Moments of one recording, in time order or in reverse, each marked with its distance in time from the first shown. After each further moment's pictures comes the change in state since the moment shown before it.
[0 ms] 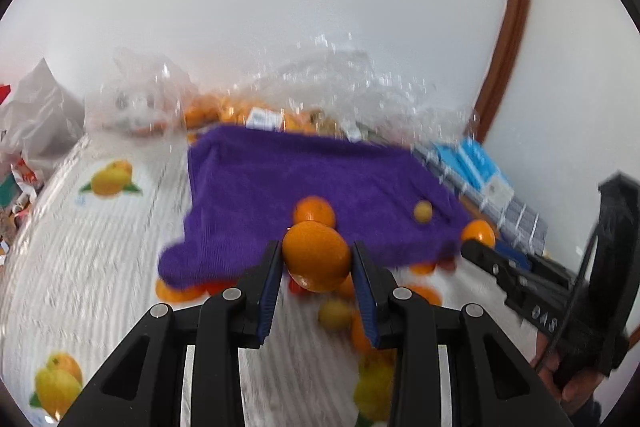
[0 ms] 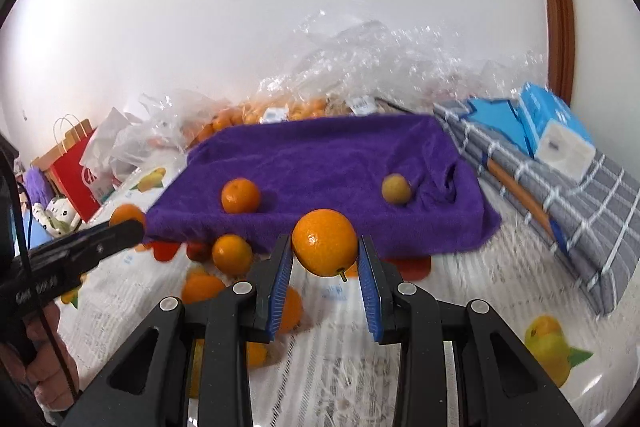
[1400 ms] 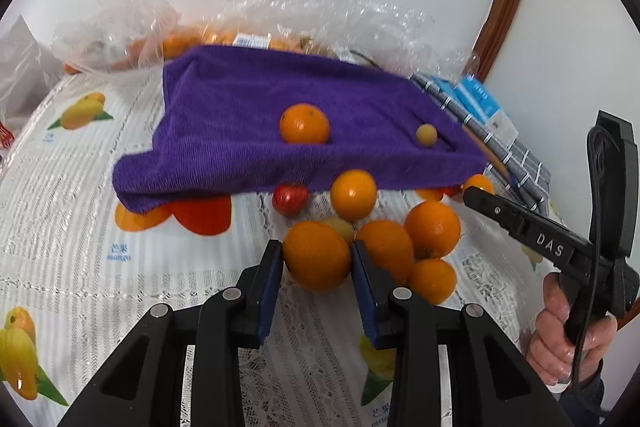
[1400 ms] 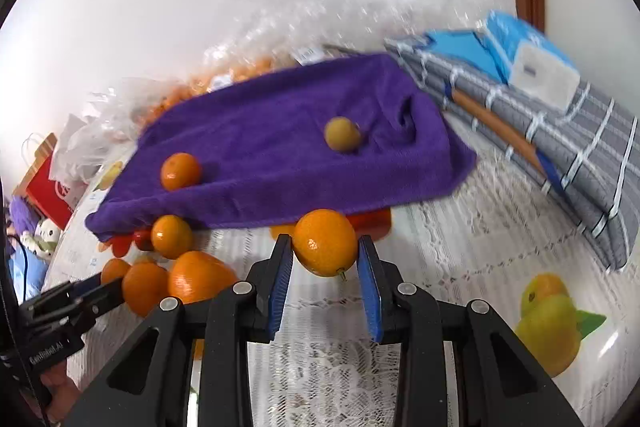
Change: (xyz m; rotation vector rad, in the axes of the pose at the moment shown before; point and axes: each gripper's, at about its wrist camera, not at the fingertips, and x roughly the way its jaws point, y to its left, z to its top) left arm 0.032 -0.001 -0.052 0.025 0.198 -0.035; right arm 0.027 -0.034 -0.024 0.138 0.134 -0.059
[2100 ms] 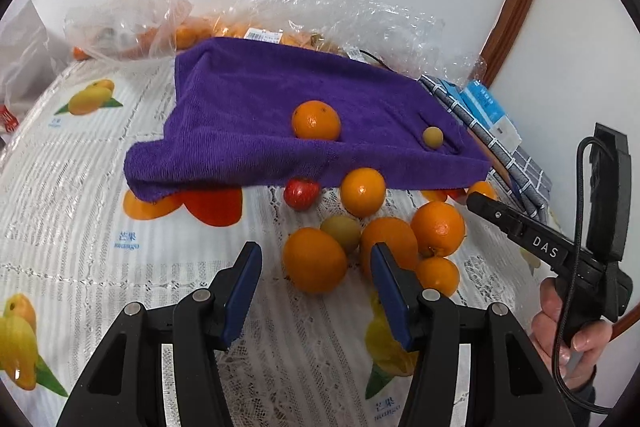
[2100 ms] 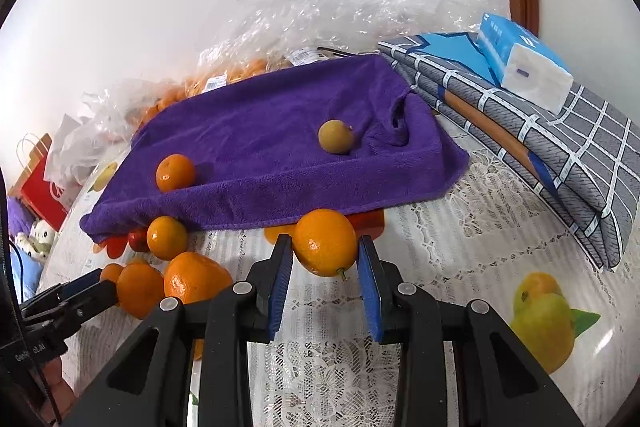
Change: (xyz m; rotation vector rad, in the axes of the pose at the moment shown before) left arm 0.002 0.006 -0.003 -0.039 0.022 0.016; right arm 0.003 -0.003 0.002 0.016 0.024 -0.037
